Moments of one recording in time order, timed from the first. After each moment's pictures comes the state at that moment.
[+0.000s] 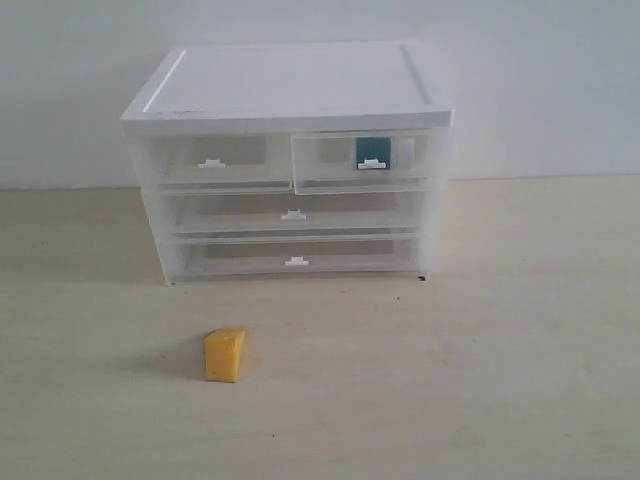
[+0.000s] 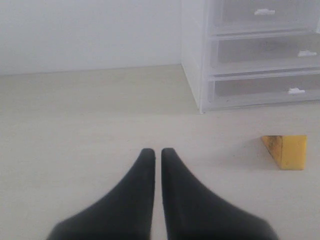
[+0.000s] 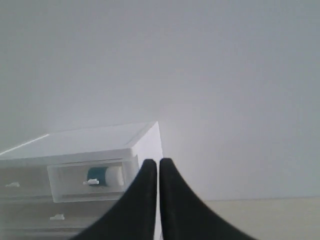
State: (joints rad) left arm -0.06 0.00 0.00 0.02 0.31 0.00; right arm 0.22 0.08 -0.06 0.08 -0.19 0.05
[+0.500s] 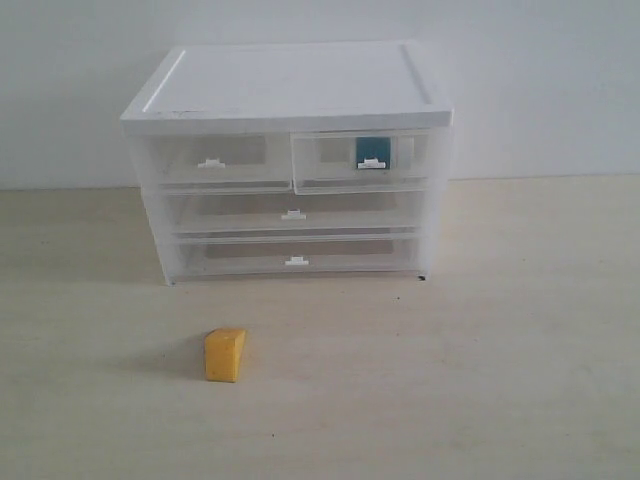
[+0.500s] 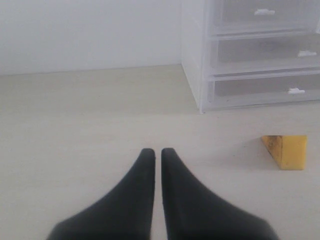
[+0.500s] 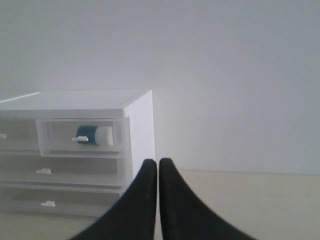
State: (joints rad) left arm -0.06 0.00 0.00 0.02 0.31 0.00; right arm 0.21 0.01 0.00 0.03 -0.08 0.00
